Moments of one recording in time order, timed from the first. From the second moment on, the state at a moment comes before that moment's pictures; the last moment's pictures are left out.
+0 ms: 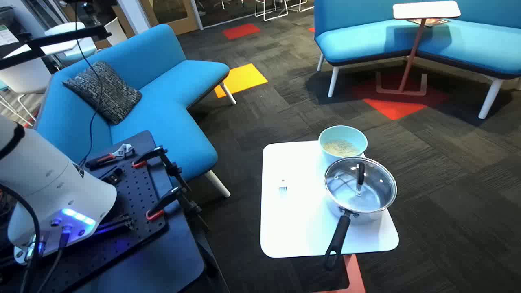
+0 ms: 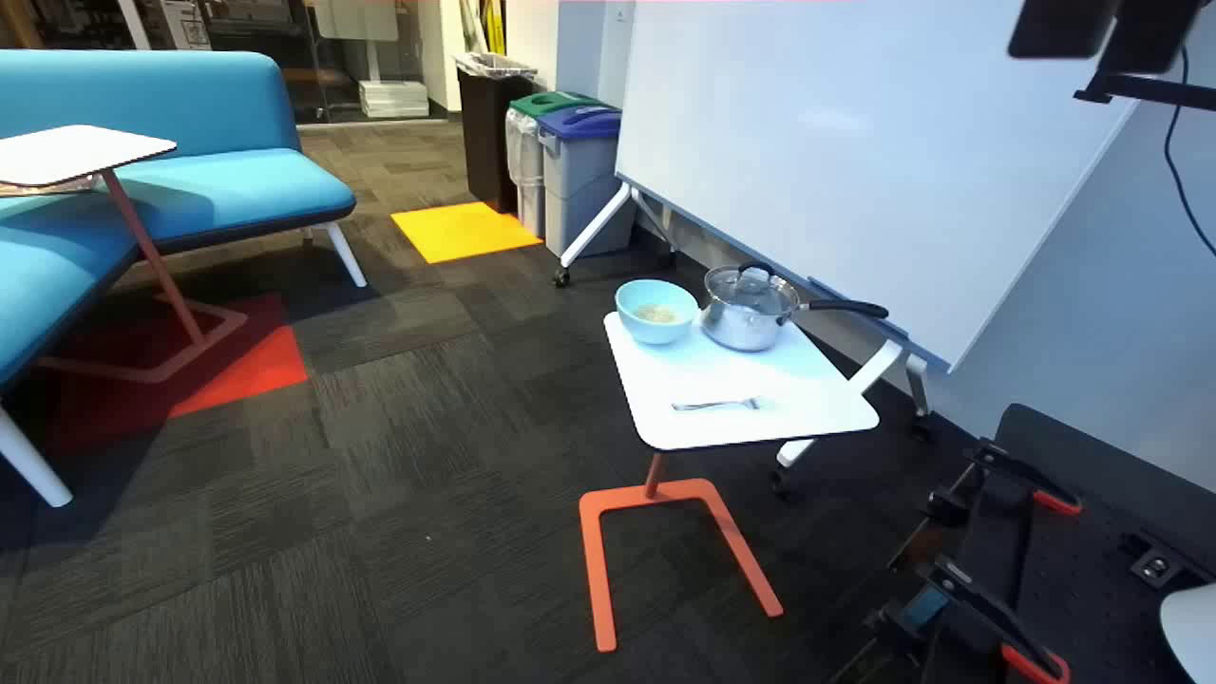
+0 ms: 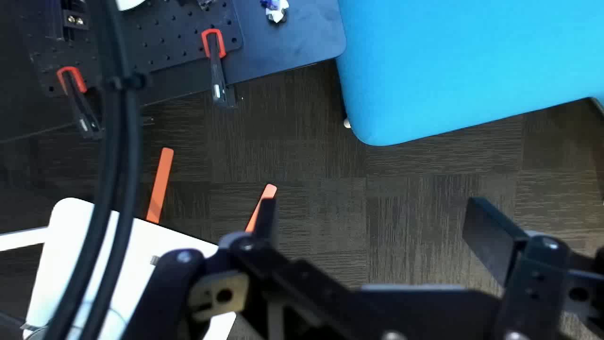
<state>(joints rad) 0.11 -0.53 0.30 -2.32 0.28 1.70 0.56</state>
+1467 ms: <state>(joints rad) -0.15 -0.19 0.12 -2.45 0.06 2.40 0.92</state>
